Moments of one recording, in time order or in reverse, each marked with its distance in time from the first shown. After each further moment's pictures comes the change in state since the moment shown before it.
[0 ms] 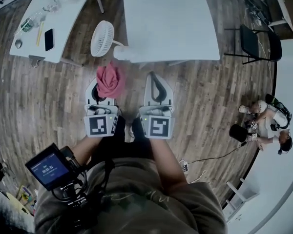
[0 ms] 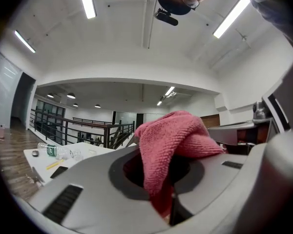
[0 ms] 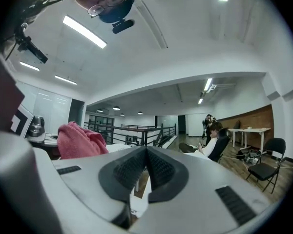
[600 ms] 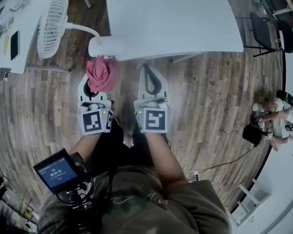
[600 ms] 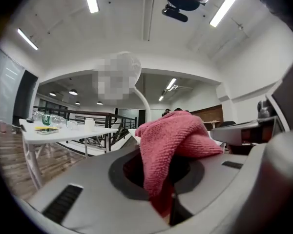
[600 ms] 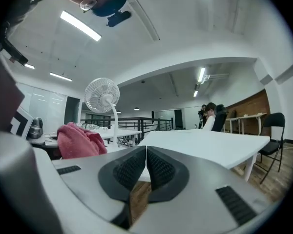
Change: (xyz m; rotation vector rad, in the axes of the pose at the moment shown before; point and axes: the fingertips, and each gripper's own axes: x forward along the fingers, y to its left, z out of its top) left arm 0.078 0.010 -0.245 0.018 0.016 0.041; right arm 0.072 -0.035 -0.246 0.053 0.017 -0.022
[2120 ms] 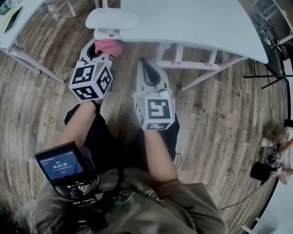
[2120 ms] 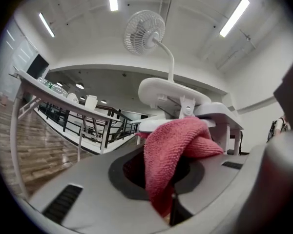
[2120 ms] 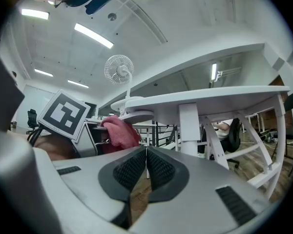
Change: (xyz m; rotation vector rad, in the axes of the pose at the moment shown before) left arm 0.096 0.029 -0.110 -0.162 -0.082 0.004; right arm 0.047 0.017 -0.144 -0.041 -0.110 0.177
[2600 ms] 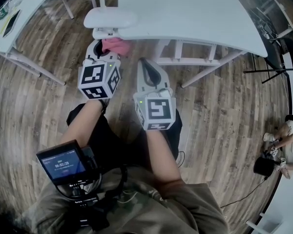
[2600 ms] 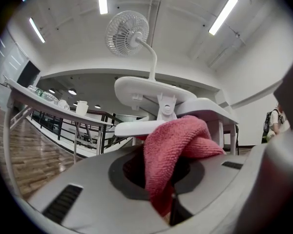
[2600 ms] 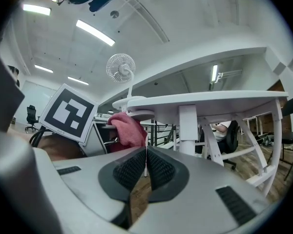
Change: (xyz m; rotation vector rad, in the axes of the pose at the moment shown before) left arm 0.011 -0.027 0.002 0.081 -0.022 -0.051; right arm -0.005 0.001 -0.002 -0.033 0.012 -0.014
